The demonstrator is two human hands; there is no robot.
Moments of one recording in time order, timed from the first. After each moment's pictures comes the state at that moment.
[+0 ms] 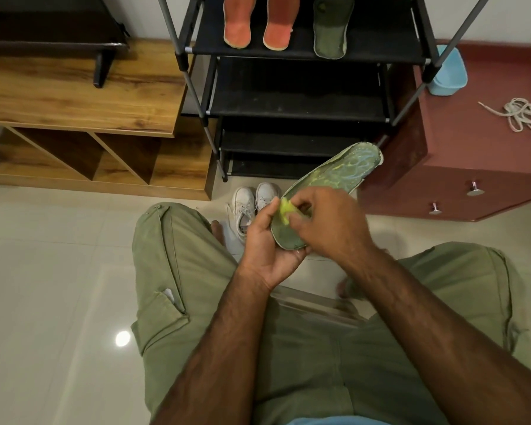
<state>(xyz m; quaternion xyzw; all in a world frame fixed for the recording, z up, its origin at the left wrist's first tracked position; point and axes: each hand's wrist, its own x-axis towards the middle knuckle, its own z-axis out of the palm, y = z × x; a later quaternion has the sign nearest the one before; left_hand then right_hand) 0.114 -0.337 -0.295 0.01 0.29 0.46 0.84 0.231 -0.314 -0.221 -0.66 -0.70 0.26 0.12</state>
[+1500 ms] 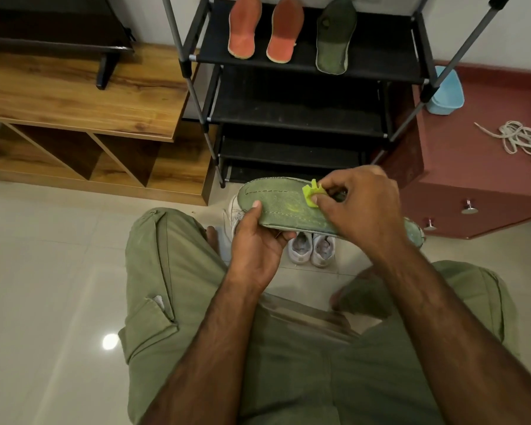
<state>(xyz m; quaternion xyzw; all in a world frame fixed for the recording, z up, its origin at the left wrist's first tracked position) 0.112 -0.325 -0.286 0.07 0.40 0.57 0.71 0.269 -0.287 -0.197 -0.68 -0.69 0.18 0.18</state>
